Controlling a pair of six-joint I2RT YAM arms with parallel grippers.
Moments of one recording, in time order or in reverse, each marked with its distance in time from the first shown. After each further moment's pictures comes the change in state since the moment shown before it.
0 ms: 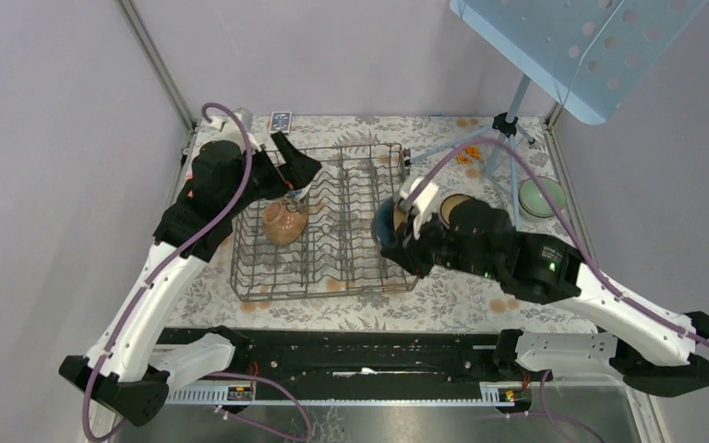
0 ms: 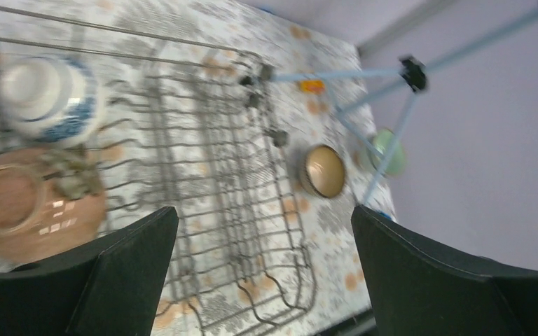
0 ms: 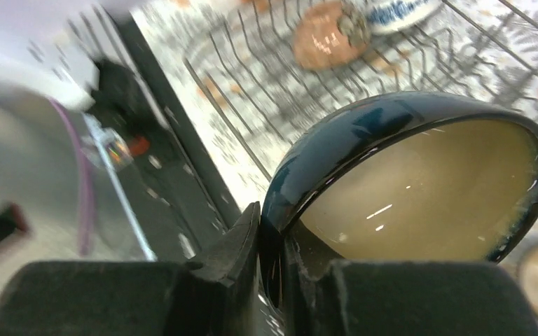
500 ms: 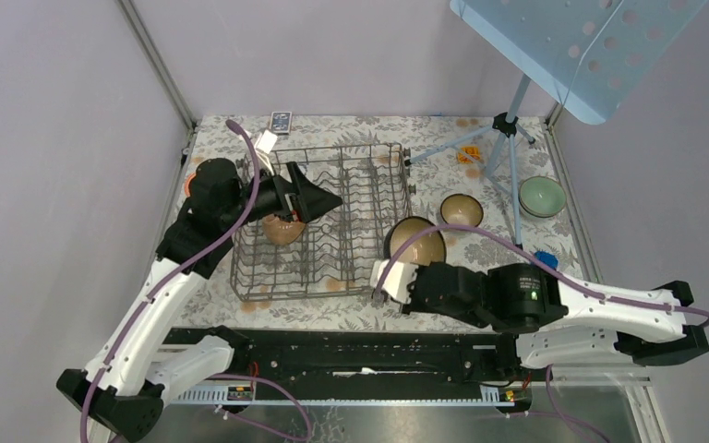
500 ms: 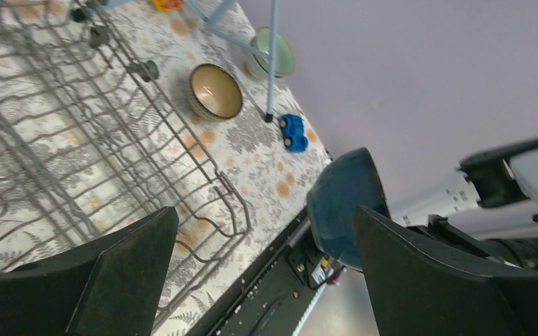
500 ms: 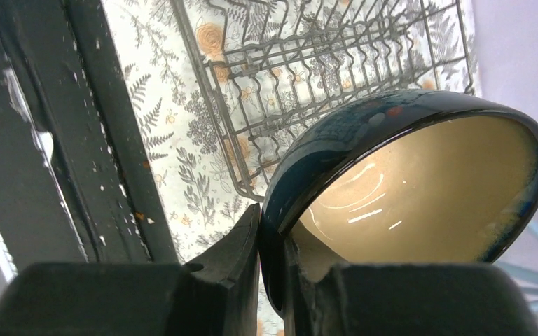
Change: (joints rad) left arm -0.001 -0.055 -0.153 0.206 0.529 0.040; right arm 0.390 -0.014 -0.107 -0.299 0.473 -0.425
